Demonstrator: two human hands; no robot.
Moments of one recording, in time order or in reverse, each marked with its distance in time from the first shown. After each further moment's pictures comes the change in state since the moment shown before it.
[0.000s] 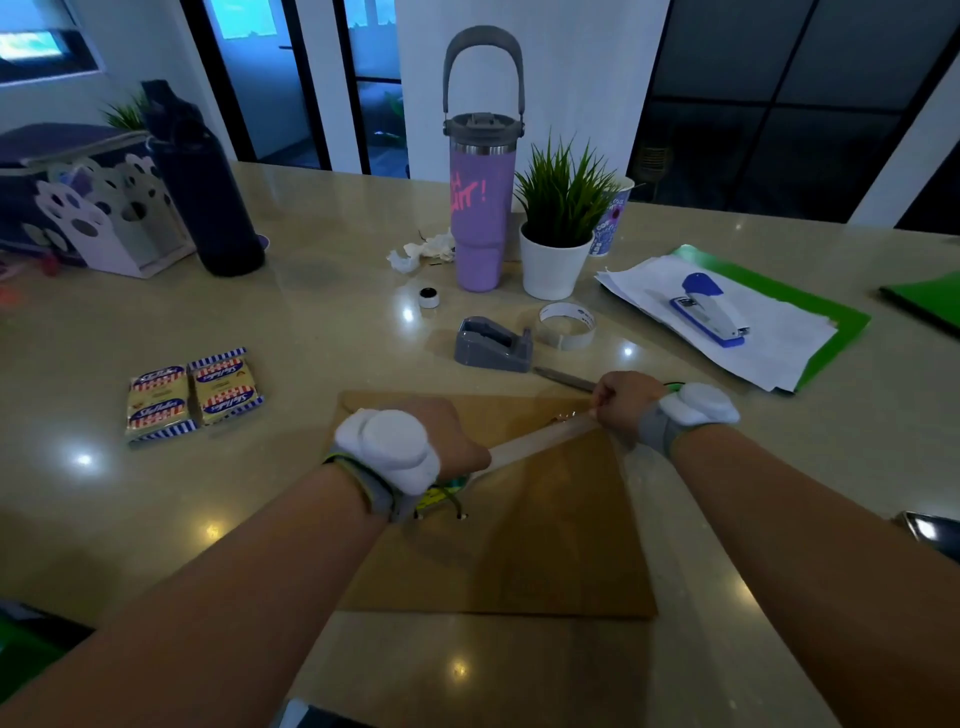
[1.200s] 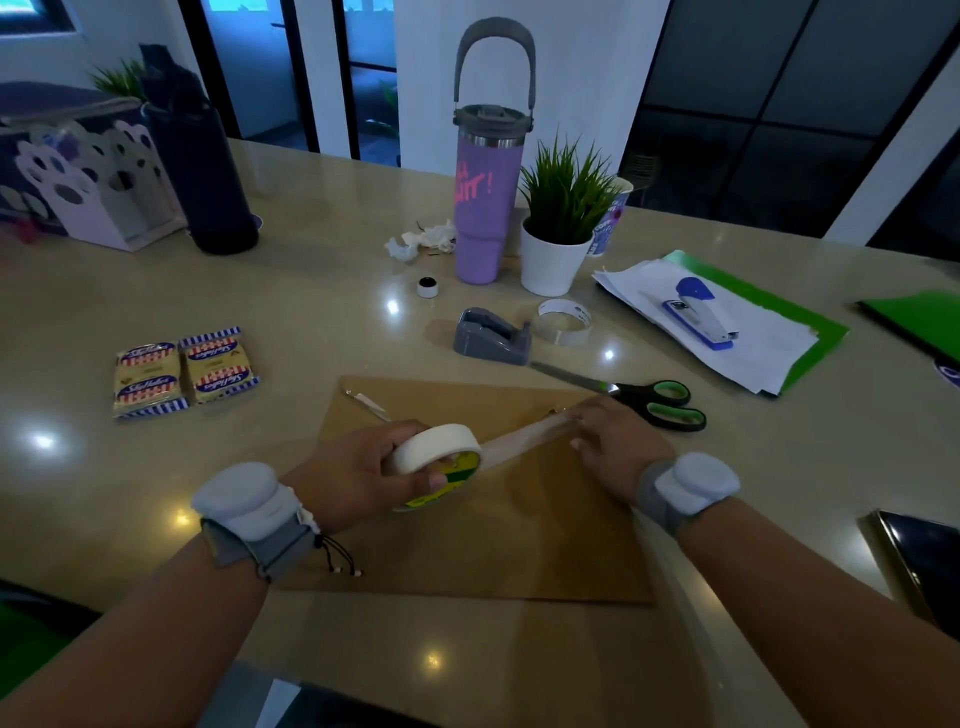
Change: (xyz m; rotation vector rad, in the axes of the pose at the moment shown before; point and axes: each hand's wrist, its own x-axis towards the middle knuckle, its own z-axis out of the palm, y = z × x) left_hand -0.027 -0.076 0.043 -0.665 0.139 0.499; right_hand -0.055 -0.002 0.030 -0.137 0.055 -0.283
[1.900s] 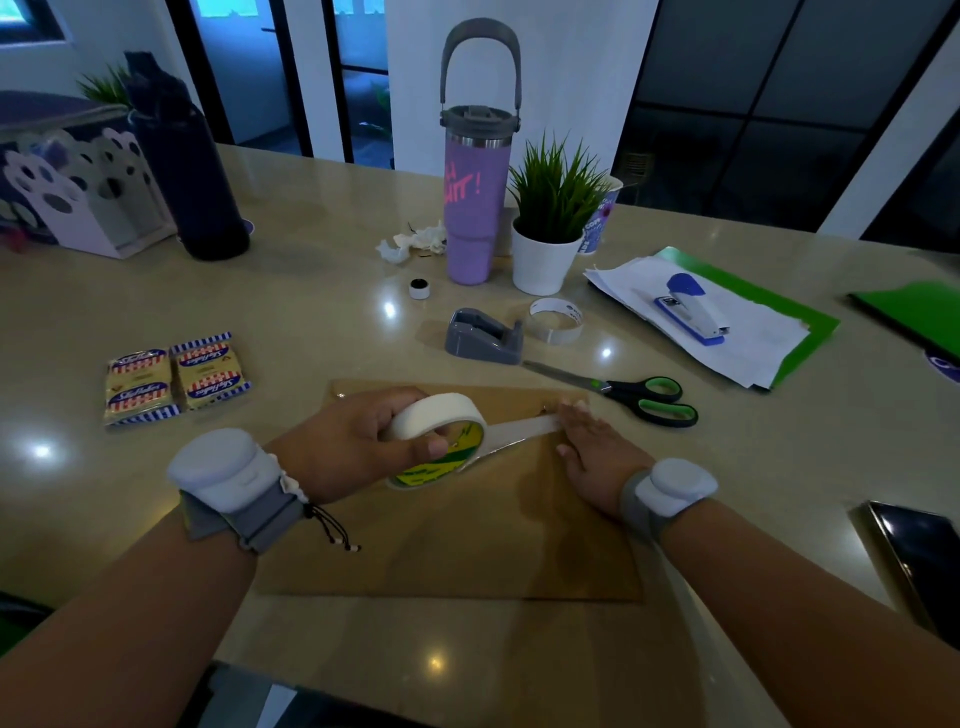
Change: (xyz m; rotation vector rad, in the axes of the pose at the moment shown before) left_hand 0.008 0.025 -0.018 -0.017 0.052 0.064; right_hand -0.009 -0.004 0.012 -0.061 -0.202 0.057
